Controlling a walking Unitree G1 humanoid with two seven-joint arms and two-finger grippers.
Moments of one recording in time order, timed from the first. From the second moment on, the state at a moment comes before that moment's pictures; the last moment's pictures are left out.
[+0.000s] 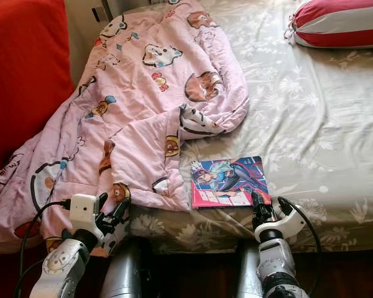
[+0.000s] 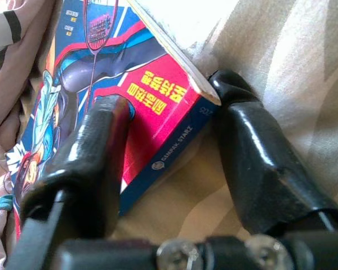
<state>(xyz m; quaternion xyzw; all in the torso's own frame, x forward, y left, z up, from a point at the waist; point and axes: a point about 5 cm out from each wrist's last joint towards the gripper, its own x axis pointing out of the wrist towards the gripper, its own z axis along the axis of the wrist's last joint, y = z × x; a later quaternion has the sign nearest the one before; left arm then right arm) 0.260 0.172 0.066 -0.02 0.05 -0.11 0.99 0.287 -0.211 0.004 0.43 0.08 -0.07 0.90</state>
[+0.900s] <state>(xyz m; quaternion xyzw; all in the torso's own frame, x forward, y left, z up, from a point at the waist) 0.266 0.159 0.065 -0.03 0.04 -0.12 0.99 0.244 -0.215 -0.017 0.38 0.03 -0.16 0.91</state>
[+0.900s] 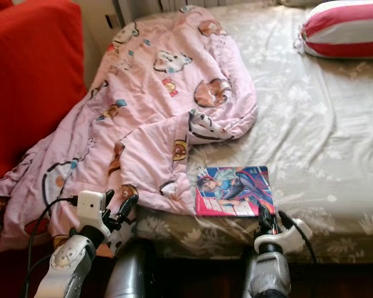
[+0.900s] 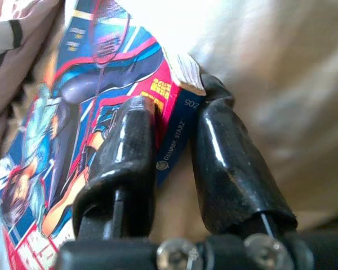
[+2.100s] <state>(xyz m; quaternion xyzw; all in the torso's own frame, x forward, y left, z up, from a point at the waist) 0.271 0.170 0.040 -0.04 0.07 -0.07 0.99 0.290 -0.199 0.078 0.10 -0.05 -0.01 0.99</state>
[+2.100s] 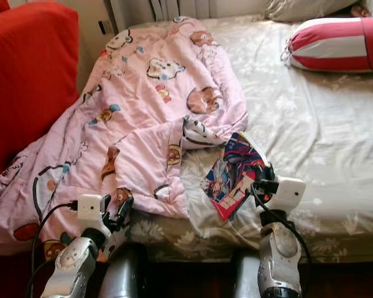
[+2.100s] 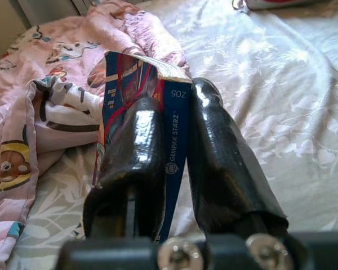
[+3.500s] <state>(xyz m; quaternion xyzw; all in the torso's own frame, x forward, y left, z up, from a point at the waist) 0.227 0.181 -0.048 -0.01 0.29 -0.03 0.96 0.281 -0.193 0.067 0.11 -0.02 -0.03 0.99</state>
